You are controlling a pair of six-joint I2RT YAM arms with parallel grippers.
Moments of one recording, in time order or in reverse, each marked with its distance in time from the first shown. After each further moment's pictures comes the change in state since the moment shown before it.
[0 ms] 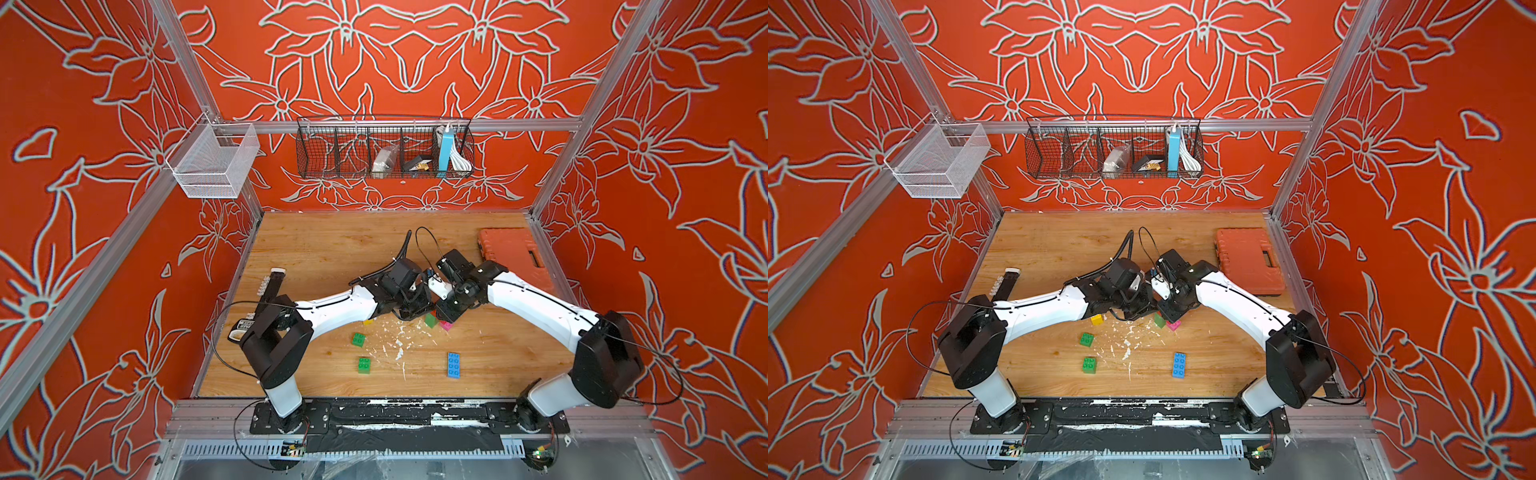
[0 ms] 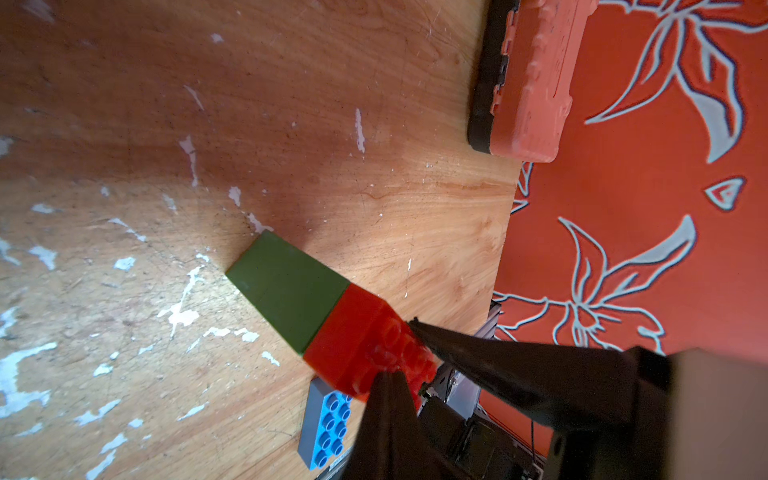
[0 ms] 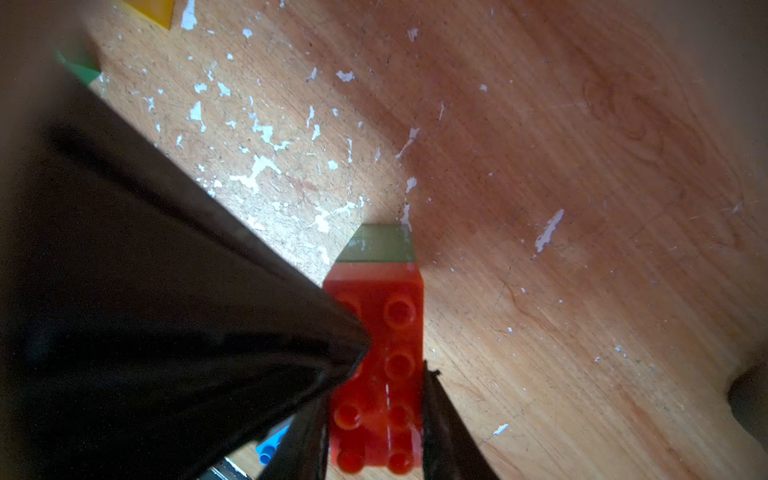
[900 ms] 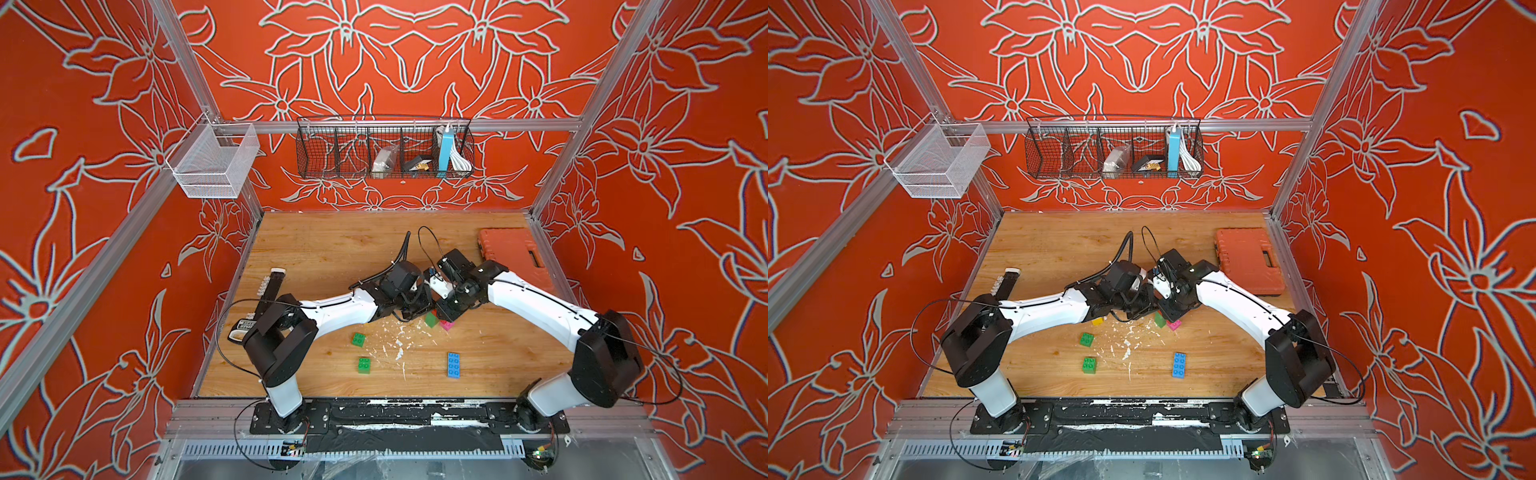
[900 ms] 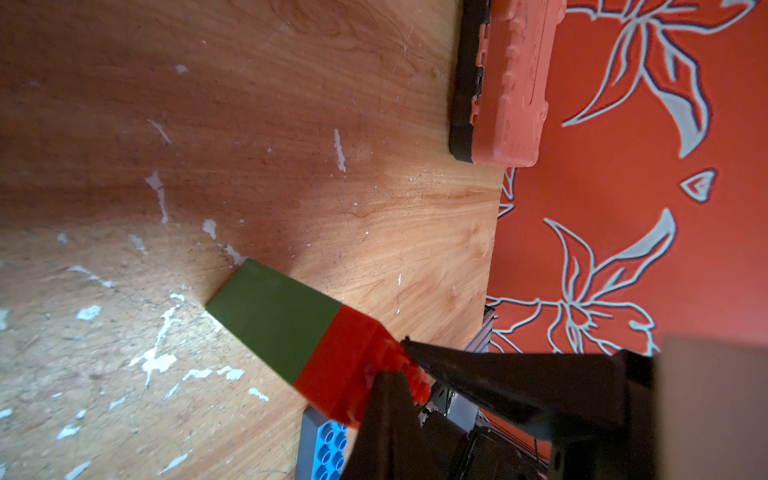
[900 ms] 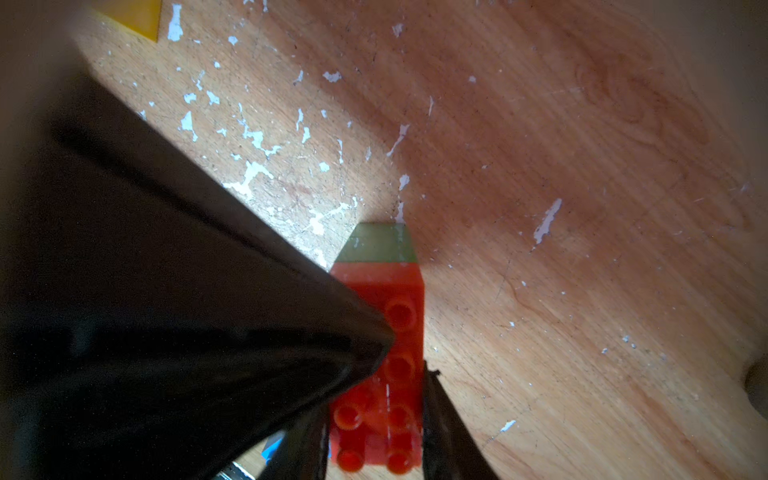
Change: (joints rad) left arm -0.002 0.015 -0.055 0.123 -0.012 0.019; right arm -0.008 0.003 -0.004 0.004 -0.003 0.040
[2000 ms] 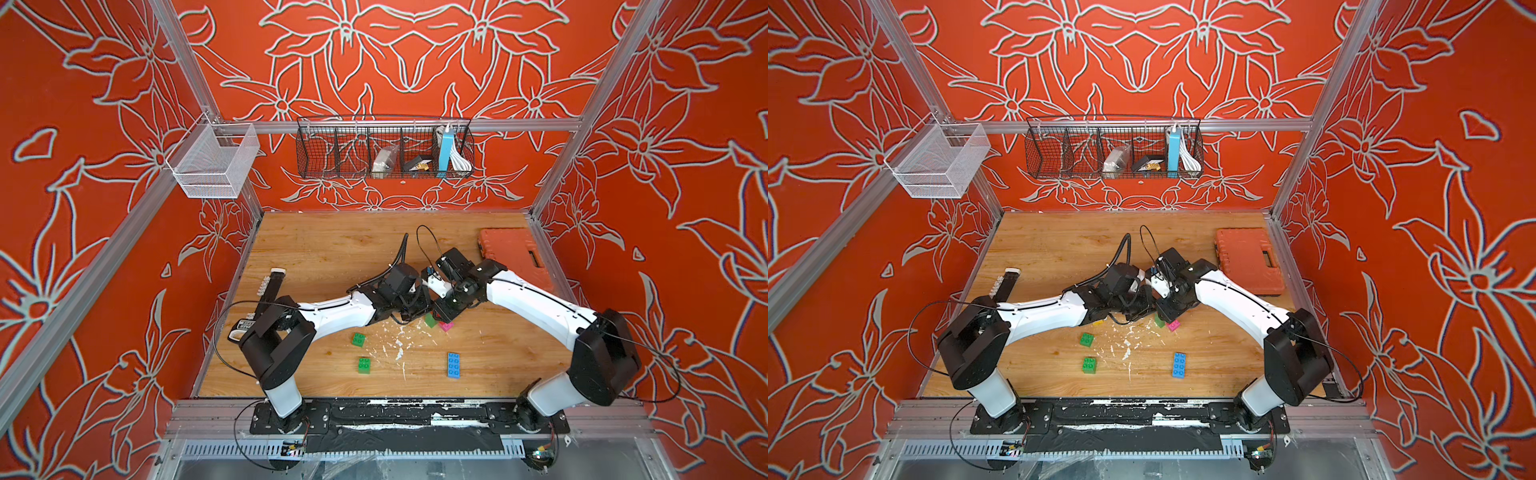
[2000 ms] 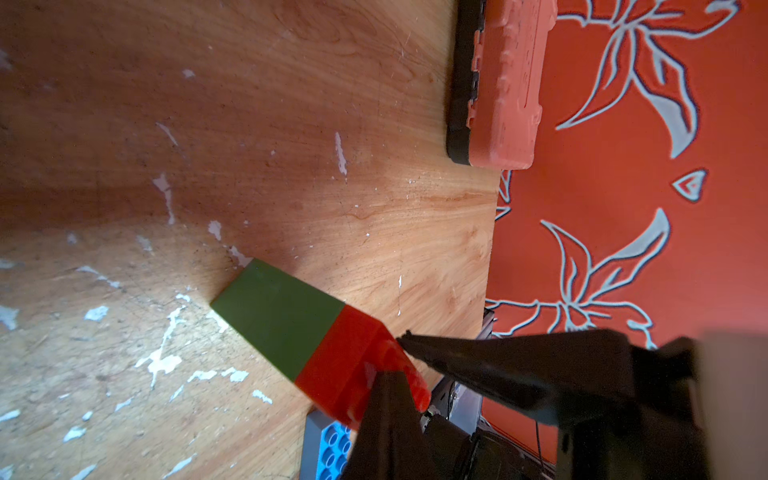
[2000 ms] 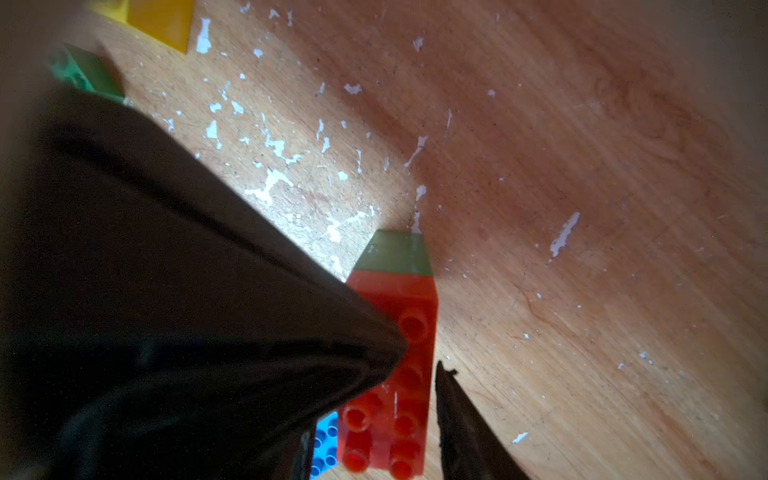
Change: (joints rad) left arm -0.004 -0.020 -0.040 0.045 -0.014 -0.004; right arm 0.004 -0.008 0.010 0.015 -0.038 0.003
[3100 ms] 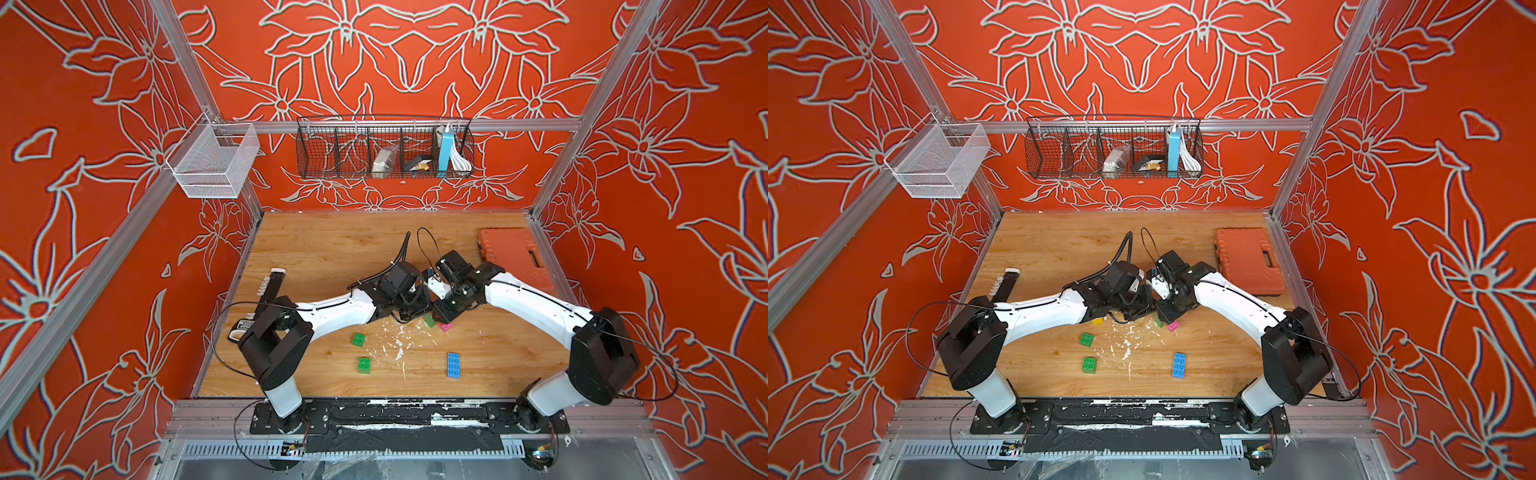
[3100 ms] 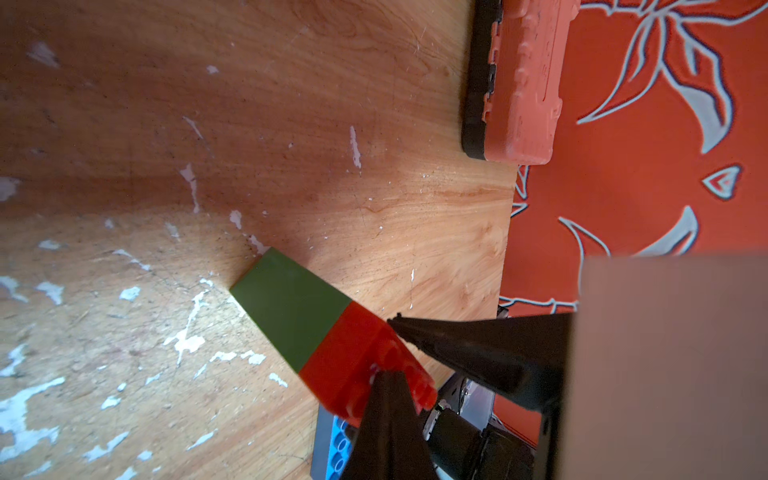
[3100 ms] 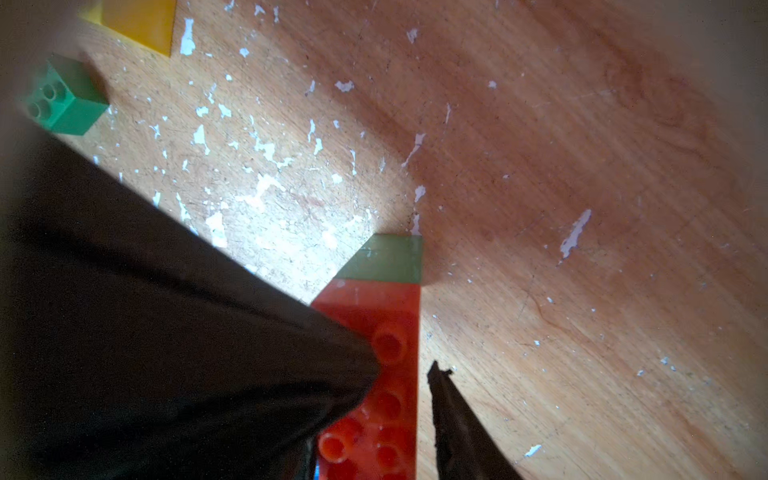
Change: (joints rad) left arm -0.003 -0.010 0.043 -0.092 0.000 0.025; right arm 0.000 0.030 -0.031 0.038 0.005 0.033
